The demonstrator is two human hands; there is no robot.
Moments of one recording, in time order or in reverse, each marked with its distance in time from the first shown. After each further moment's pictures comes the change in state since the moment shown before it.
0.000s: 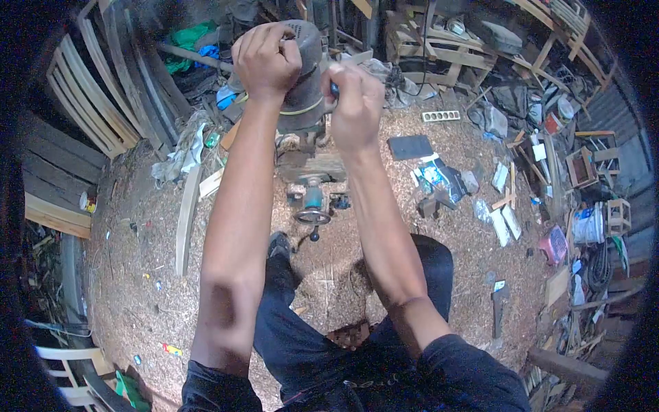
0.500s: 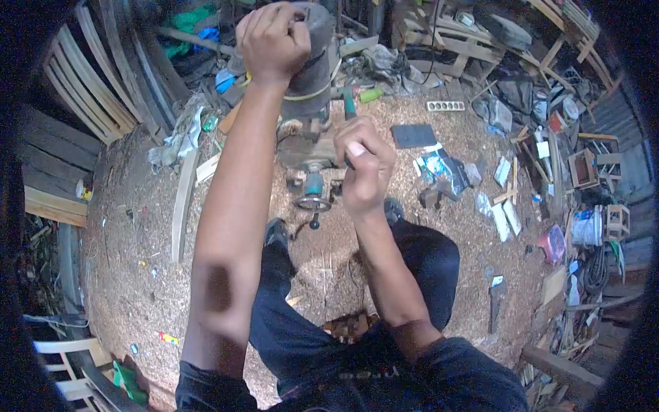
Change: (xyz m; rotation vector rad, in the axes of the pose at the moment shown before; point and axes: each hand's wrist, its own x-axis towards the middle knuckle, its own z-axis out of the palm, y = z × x) left_hand -0.008 -0.001 -0.006 0.008 -0.008 0.045; right_hand -0.089 0.007 -0.025 -0.046 -0.063 -0.079
